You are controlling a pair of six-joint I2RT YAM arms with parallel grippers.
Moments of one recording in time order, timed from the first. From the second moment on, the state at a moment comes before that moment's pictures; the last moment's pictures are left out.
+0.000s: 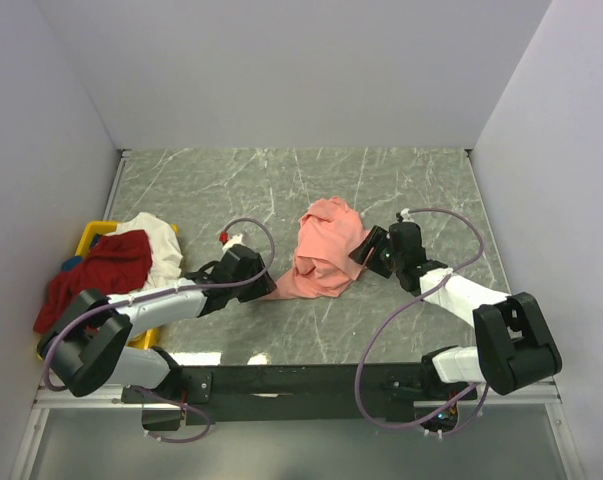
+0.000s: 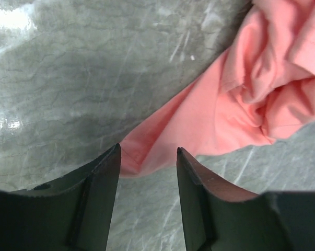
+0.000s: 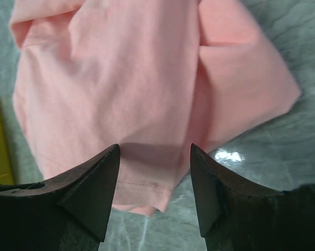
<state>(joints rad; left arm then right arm) -0.70 1.33 0.56 -0.04 -0.10 -0.94 0.31 1.32 0.54 0.08 -0.09 0.76</state>
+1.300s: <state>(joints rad) -0.49 0.94 1.14 -0.54 -0.39 -0.78 0.25 0.80 1.16 -0.57 0.10 0.66</state>
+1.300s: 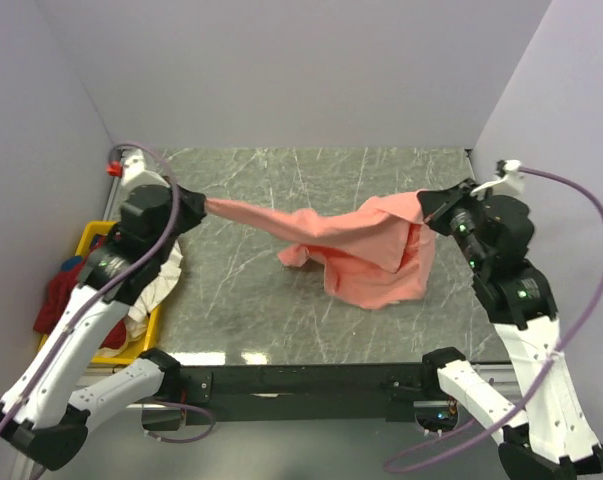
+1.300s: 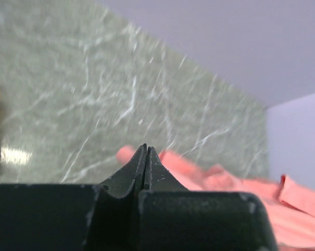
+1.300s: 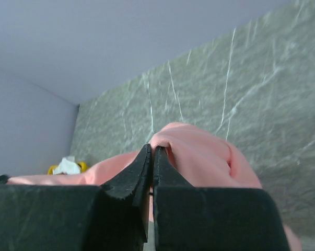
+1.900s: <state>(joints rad) -0.30 1.22 1.58 -0.61 -0.30 -0.70 0.21 0.95 1.49 -0.68 0.23 0.59</state>
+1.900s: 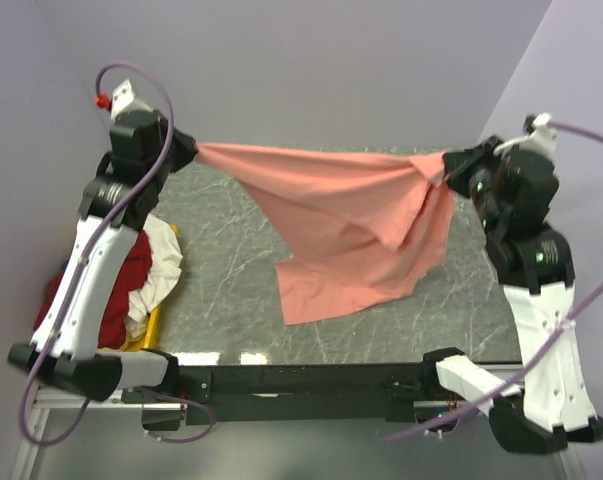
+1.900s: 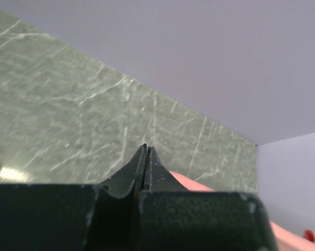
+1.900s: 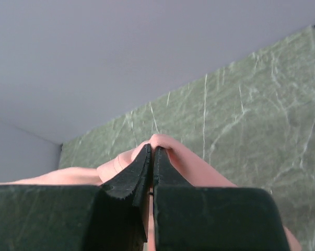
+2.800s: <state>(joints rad) 0.05 1.58 1.47 -0.47 0.19 -0.73 0.09 0.54 0.44 -0.36 -0.22 0.83</state>
